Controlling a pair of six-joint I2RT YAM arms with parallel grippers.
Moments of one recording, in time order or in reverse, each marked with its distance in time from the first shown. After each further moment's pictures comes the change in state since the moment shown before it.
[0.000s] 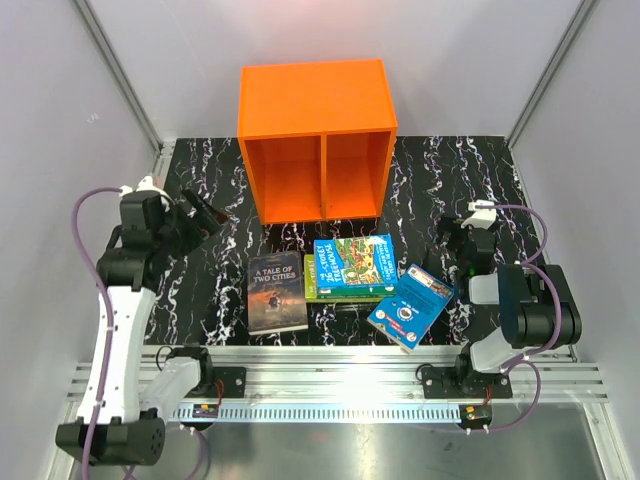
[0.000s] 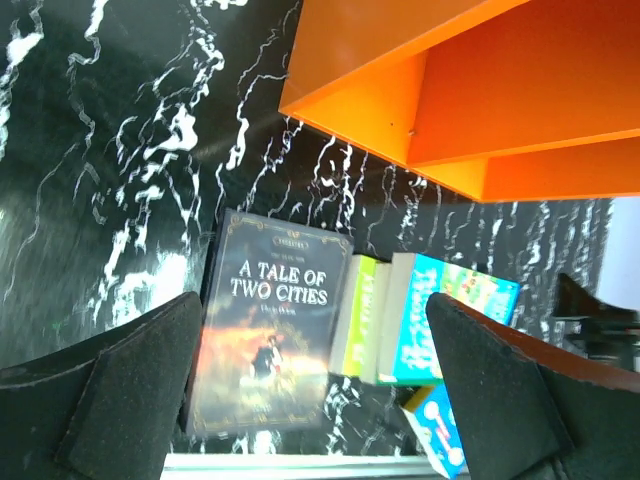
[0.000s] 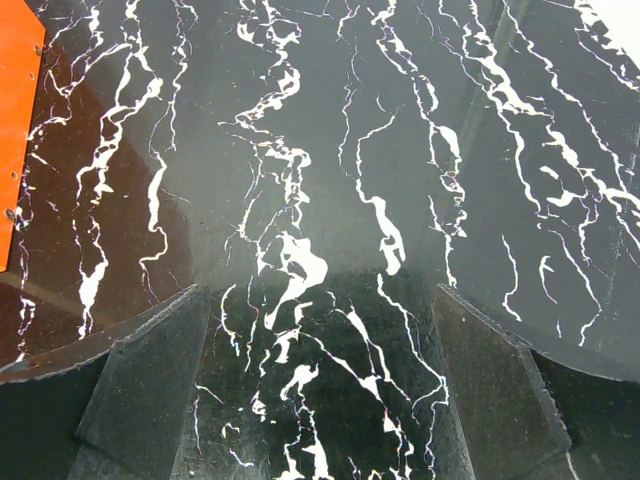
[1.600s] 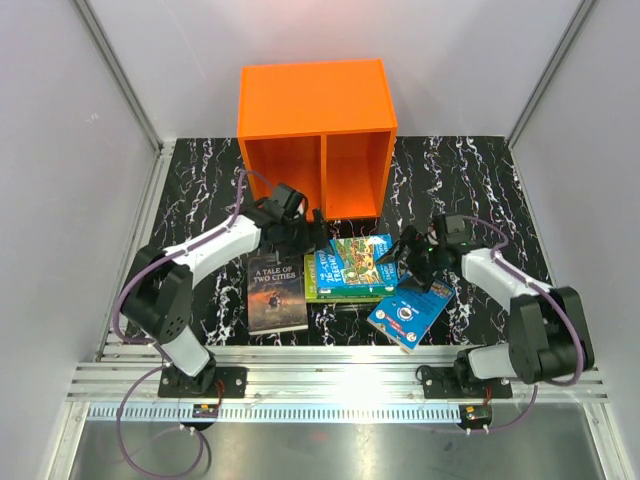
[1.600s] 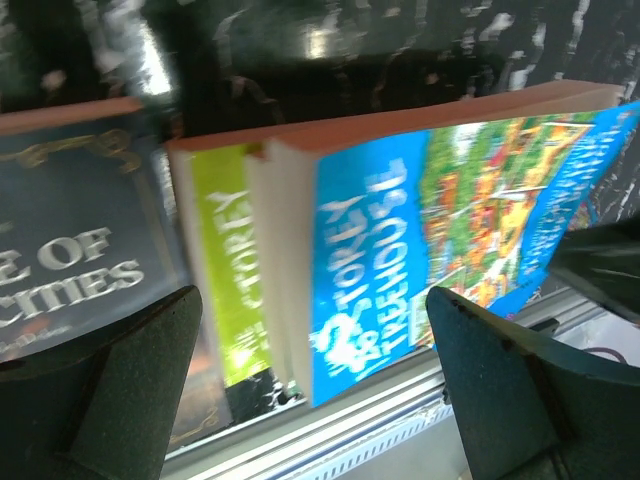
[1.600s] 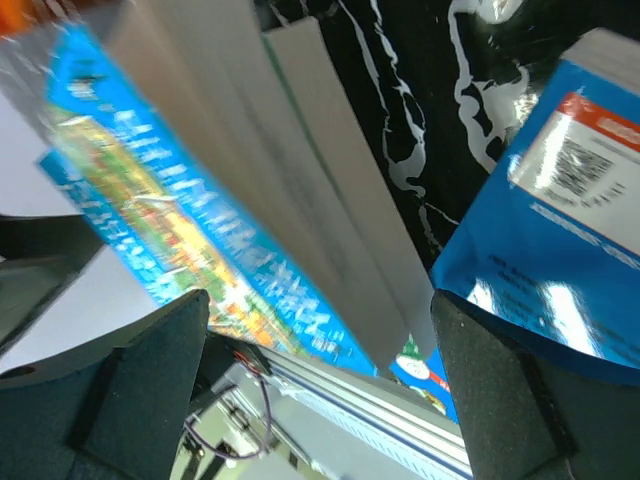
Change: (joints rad) left arm -0.582 0.717 0.060 0.267 0.076 -0.168; right arm 0.219 -0.203 0.350 -1.359 -0.602 0.811
